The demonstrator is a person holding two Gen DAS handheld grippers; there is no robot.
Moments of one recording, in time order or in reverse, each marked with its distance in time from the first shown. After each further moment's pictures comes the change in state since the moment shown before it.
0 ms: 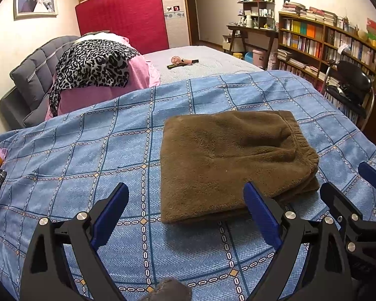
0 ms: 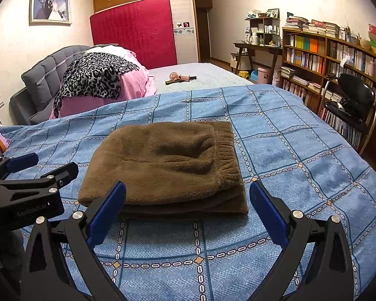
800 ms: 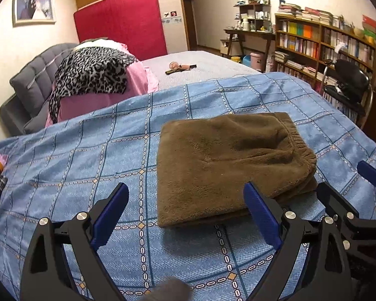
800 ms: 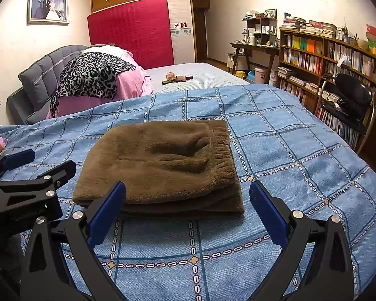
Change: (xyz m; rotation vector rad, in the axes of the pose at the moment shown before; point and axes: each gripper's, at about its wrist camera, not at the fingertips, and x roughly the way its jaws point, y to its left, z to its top) left arm -0.001 -0.009 -0.001 0.019 -0.035 0.005; right arm 0.004 -0.003 -0.004 0.006 -0.007 -0.020
